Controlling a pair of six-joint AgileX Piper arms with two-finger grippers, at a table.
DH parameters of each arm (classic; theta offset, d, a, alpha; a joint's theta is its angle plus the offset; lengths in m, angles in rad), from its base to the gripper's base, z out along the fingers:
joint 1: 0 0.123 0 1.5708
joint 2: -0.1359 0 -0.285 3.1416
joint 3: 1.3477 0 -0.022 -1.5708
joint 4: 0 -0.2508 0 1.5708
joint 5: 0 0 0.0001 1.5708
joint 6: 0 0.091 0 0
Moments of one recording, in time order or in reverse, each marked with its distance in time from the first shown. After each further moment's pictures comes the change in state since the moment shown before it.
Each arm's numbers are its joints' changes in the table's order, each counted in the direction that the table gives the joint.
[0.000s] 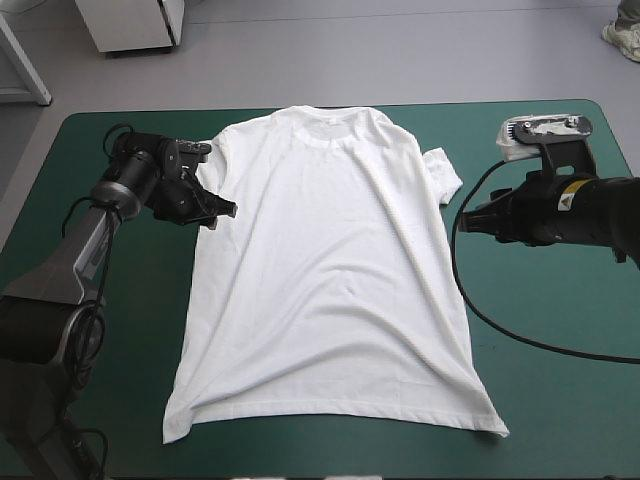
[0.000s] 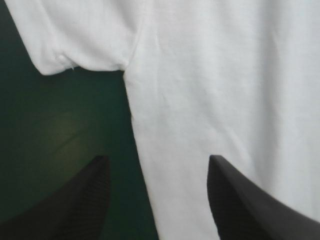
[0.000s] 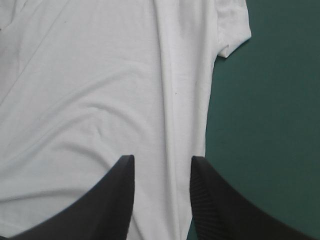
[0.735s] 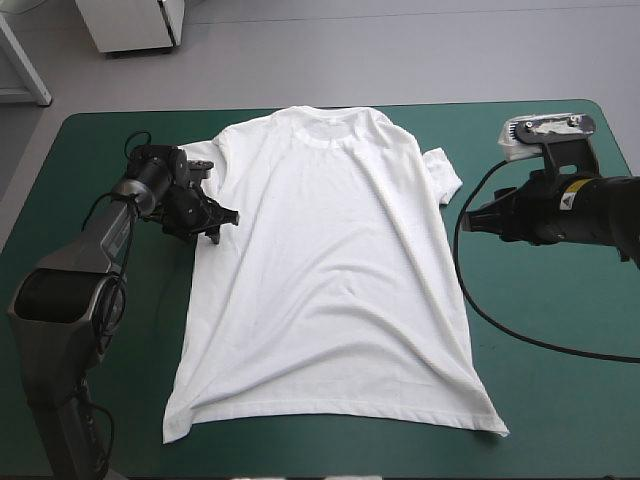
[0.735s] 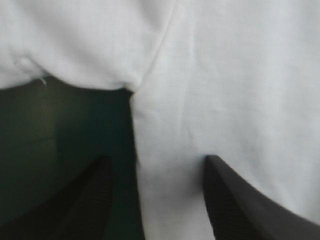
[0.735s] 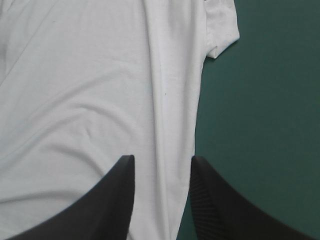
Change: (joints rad) left arm 0.044 -0.179 -0.034 0.045 -0.024 -0.031; right arm 0.000 -0.002 0.000 0.034 0.000 0.000
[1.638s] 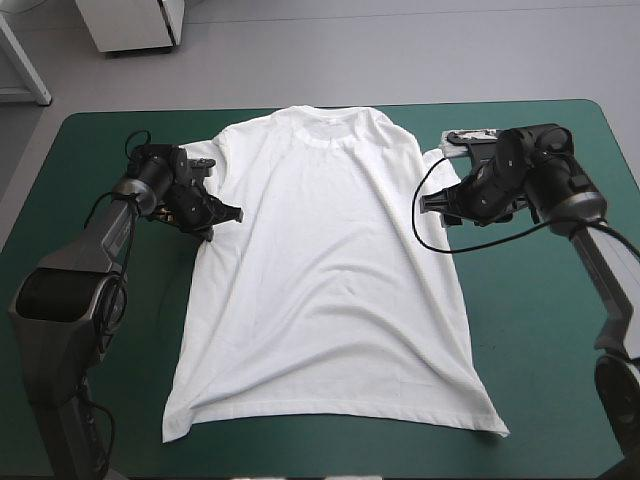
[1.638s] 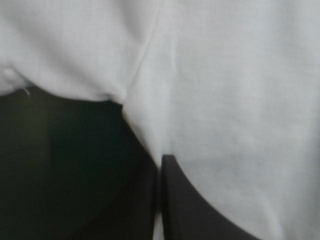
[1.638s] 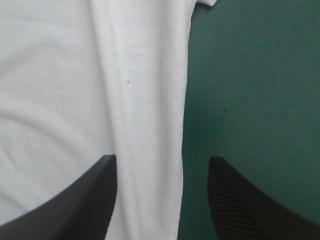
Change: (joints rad) left arm 0.000 -0.005 -0.007 0.036 -0.012 0.000; right arm -0.052 -0.484 -0.025 -0.012 -0.094 -0.009
